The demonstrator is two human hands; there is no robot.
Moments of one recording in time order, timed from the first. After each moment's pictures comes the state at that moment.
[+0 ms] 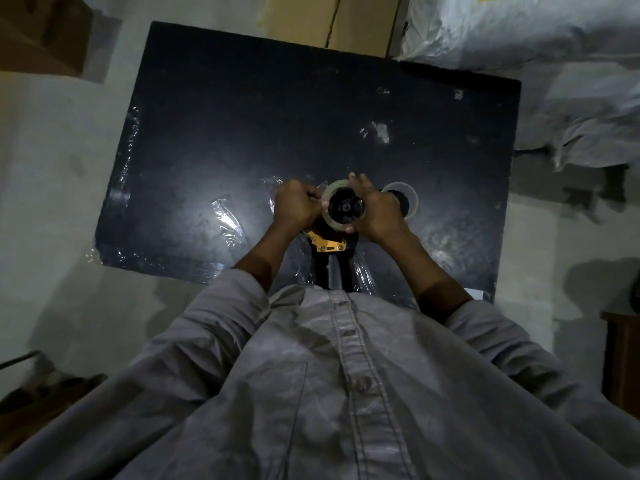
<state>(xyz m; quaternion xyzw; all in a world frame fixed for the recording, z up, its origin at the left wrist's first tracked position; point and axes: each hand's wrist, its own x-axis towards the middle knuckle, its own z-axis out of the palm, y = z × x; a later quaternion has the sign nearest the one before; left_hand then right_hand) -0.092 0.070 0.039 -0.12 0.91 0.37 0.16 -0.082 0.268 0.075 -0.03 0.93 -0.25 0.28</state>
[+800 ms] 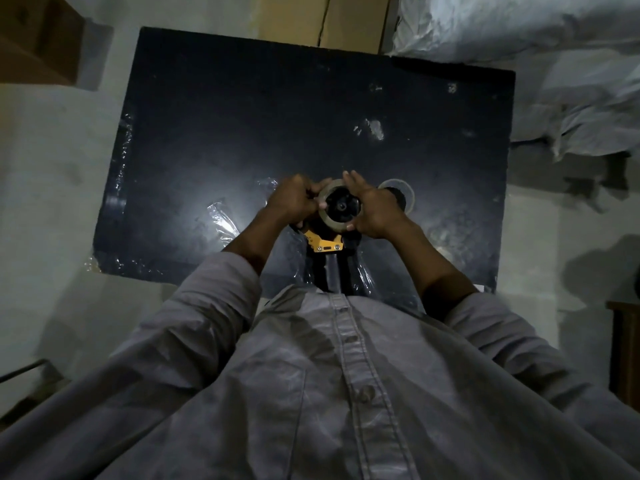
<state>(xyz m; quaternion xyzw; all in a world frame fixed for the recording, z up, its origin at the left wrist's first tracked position) -0.111 0.063 0.058 0.02 0.90 0.33 0.27 -0.097 0.280 0.063 -0.10 0.92 -0.22 0.31</state>
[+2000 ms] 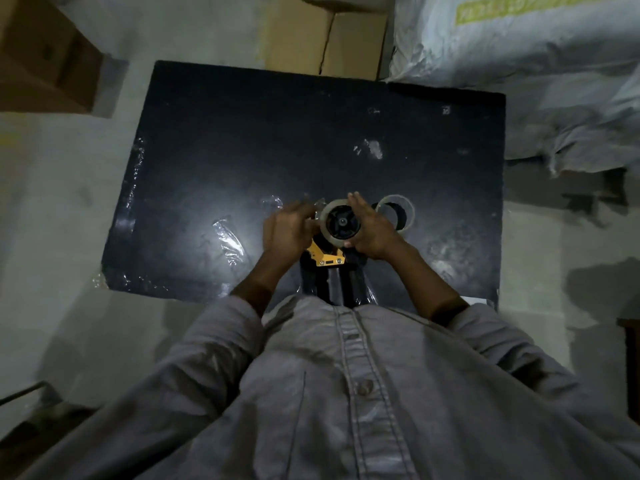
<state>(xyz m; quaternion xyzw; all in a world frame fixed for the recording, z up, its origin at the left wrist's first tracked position) -0.061 0.063 0.056 0.03 0.98 0.21 0.01 -0.080 0.282 0.038 -0.03 0.90 -0.31 0.31</state>
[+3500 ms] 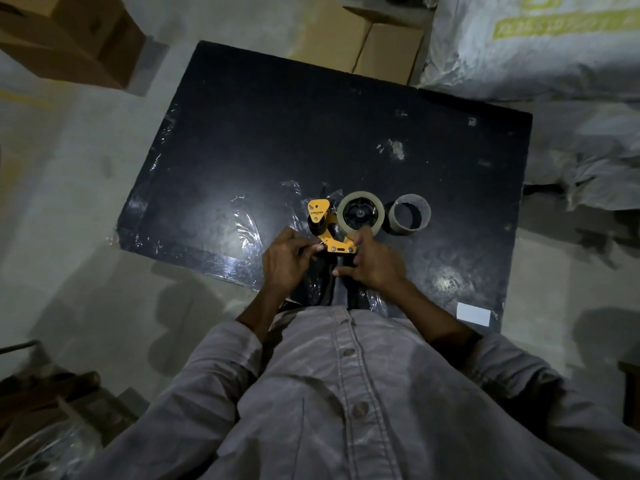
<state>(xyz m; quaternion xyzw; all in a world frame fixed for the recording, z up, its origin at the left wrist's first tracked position) 0.036 0.043 -0.002 -0.09 0.95 0.31 -0.02 -0.002 0.267 0.019 -0.05 0.93 -0.27 0.26</state>
